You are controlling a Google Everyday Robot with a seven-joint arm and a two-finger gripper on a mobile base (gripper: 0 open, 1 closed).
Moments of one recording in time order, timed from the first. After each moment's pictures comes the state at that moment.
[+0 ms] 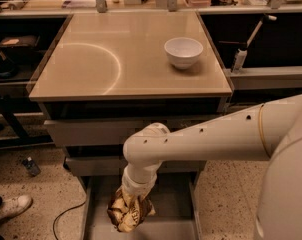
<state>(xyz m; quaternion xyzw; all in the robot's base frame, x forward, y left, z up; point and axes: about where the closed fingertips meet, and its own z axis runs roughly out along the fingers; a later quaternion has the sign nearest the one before) 0.414 0.055 0.534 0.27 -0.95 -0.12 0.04</state>
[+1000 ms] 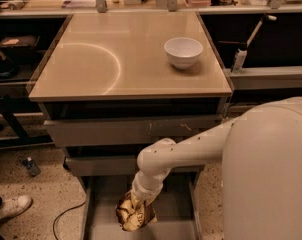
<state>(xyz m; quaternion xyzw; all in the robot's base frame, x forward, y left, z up) 0.435 0.040 0.443 0.19 -0.97 -0.15 0.05</state>
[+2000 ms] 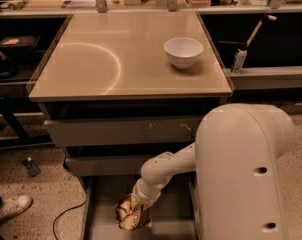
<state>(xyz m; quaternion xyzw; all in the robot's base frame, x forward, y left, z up) 0.454 0.053 0.361 0.11 -0.98 -0.18 0.05</state>
